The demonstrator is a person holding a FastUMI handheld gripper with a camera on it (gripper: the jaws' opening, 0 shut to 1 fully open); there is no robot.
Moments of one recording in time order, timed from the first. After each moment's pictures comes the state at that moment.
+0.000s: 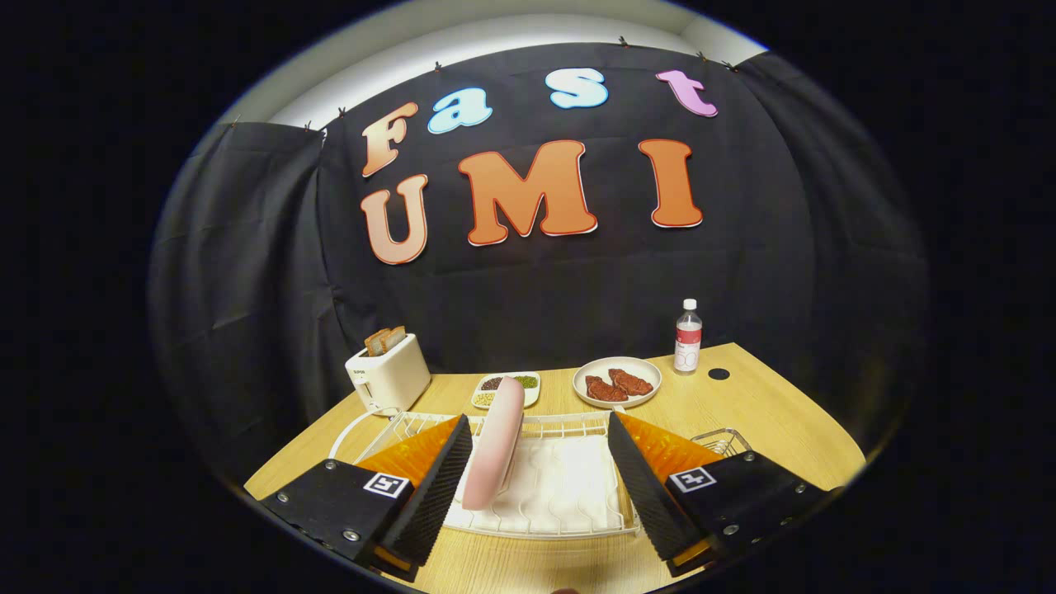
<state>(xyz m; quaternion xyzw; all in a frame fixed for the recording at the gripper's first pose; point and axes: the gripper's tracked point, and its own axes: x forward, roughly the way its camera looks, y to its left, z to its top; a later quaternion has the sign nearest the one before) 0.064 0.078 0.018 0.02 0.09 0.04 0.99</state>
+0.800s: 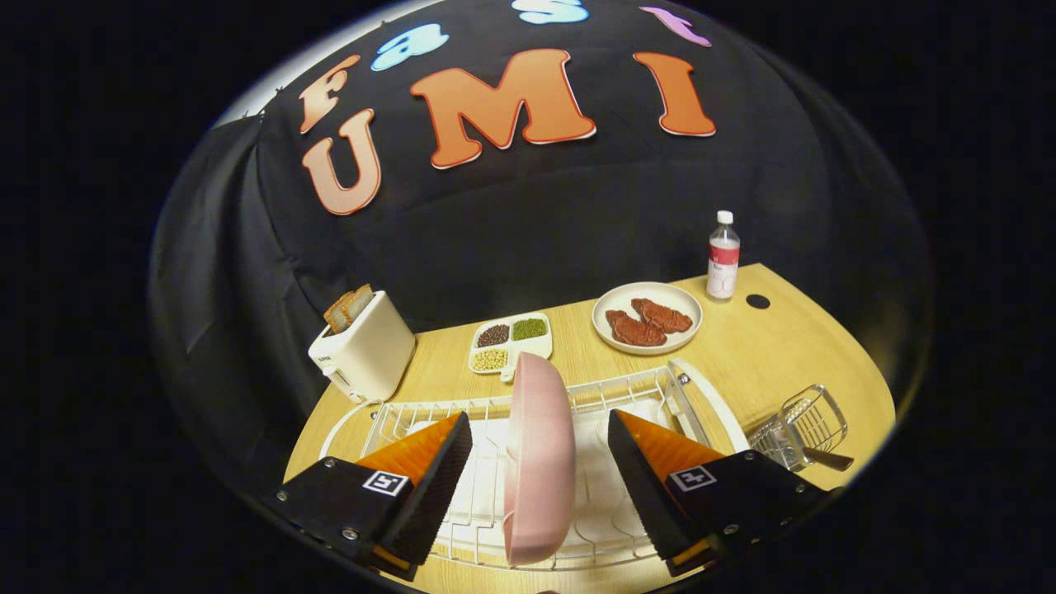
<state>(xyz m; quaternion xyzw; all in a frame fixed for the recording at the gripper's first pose) 0.160 0.117 -0.059 0.09 0.25 0.01 0.96</state>
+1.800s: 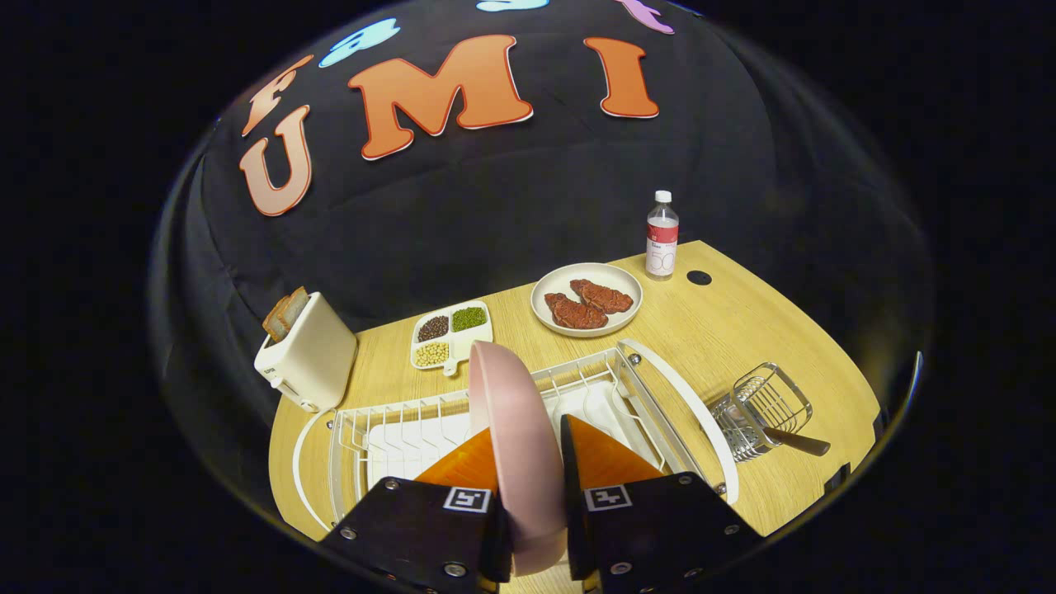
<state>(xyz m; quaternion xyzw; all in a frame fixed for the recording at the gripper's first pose) 0.155 0.084 -0.054 0.08 0.28 -0.10 0.95</state>
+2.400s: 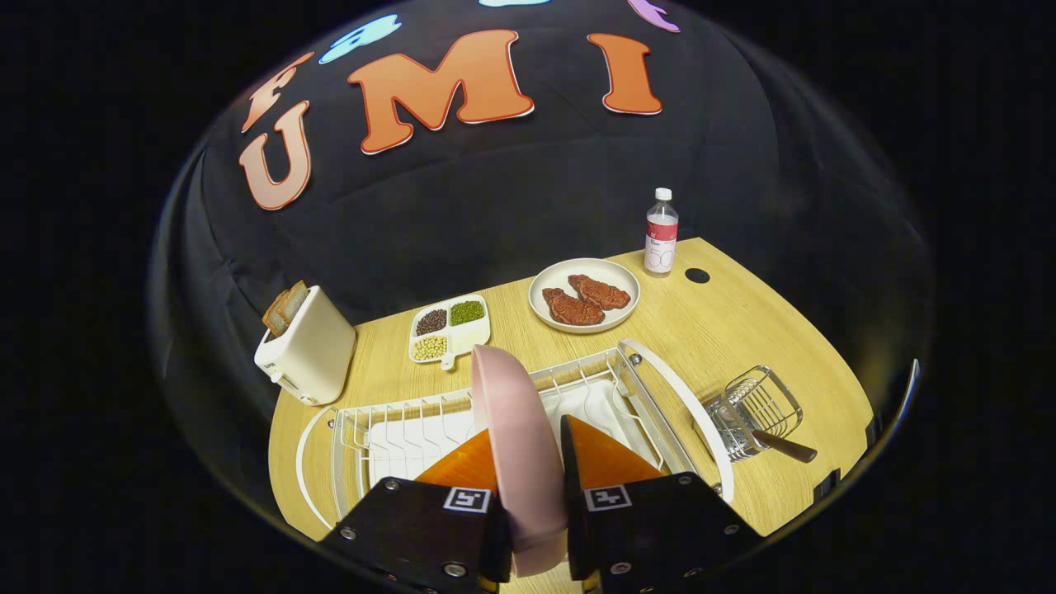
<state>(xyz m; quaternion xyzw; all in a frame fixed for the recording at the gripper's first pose) 0.152 0.077 -0.049 0.08 0.30 -0.10 0.95</state>
